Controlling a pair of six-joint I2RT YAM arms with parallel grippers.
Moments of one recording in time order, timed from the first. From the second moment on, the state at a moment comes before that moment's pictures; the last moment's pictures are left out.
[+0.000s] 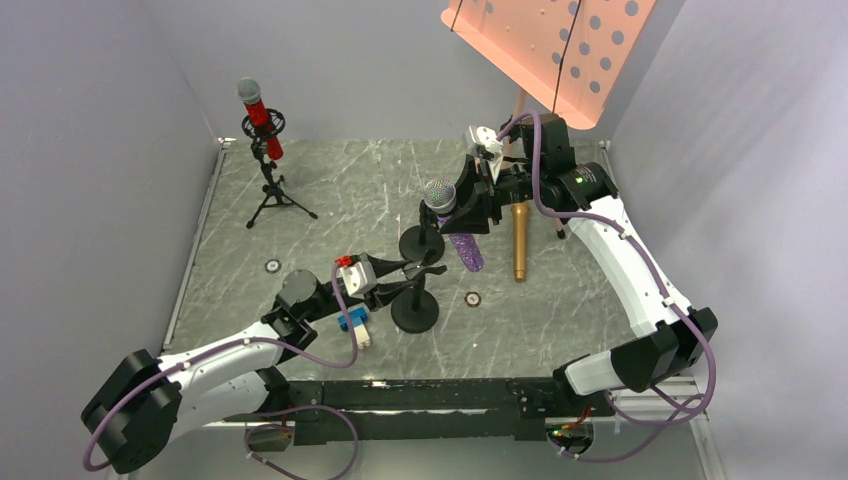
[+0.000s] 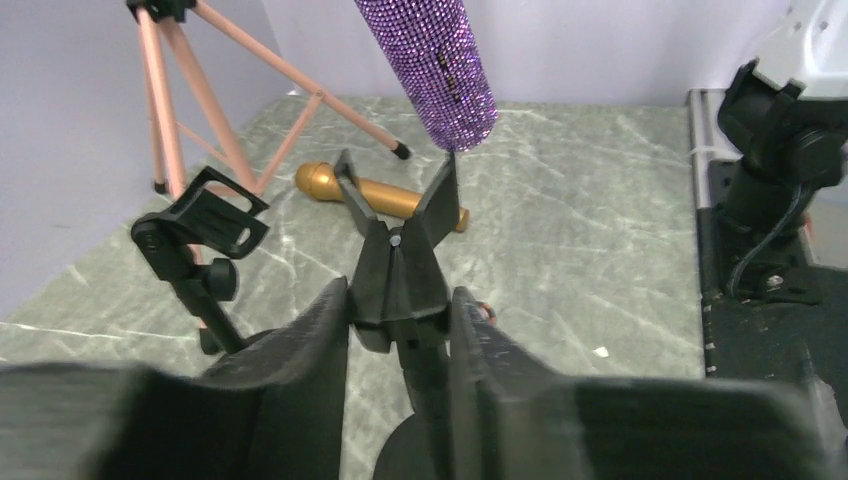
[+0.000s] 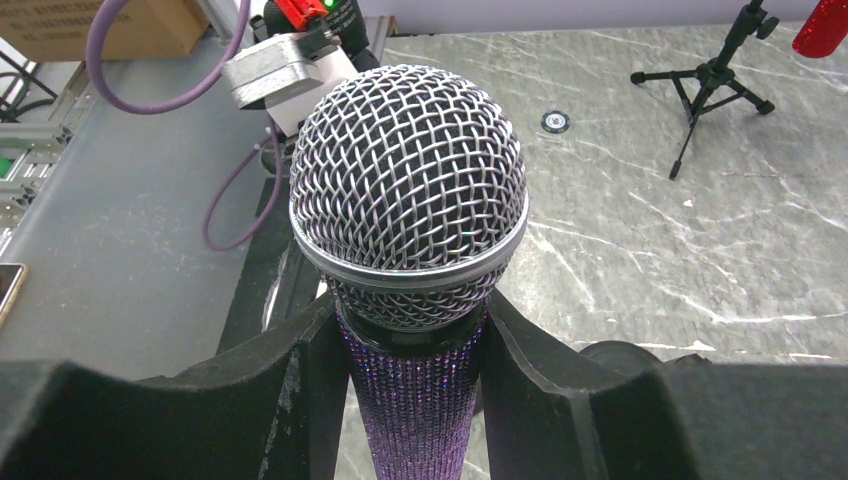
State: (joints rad) left arm -0.75 0.98 0.30 0.85 0.45 0.09; right arm 0.41 1.42 1.57 -0.77 -1.23 -0.47
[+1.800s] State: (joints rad) left arm -0.64 1.01 0.22 1.06 0.61 -0.18; right arm 0.59 1.43 1.24 -0.34 -1.24 -0.42
